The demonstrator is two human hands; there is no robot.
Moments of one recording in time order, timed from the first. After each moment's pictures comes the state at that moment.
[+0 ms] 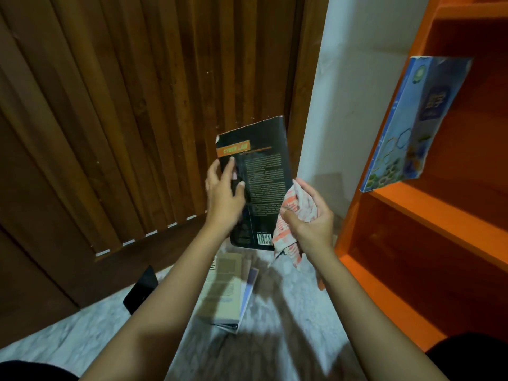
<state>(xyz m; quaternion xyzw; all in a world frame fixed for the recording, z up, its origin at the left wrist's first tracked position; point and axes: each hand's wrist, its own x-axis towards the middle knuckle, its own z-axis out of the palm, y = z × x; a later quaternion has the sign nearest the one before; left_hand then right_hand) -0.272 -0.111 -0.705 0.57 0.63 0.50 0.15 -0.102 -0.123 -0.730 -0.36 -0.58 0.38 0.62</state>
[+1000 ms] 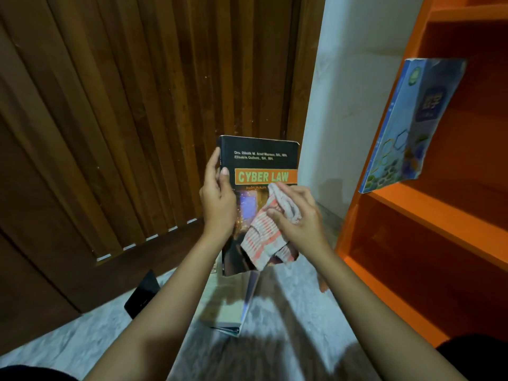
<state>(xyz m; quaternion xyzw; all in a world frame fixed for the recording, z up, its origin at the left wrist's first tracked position) -0.264 -0.130 -0.693 0.50 0.46 0.70 0.21 -0.104 -0.108 -0.730 -0.38 -0.72 0.26 0.52</state>
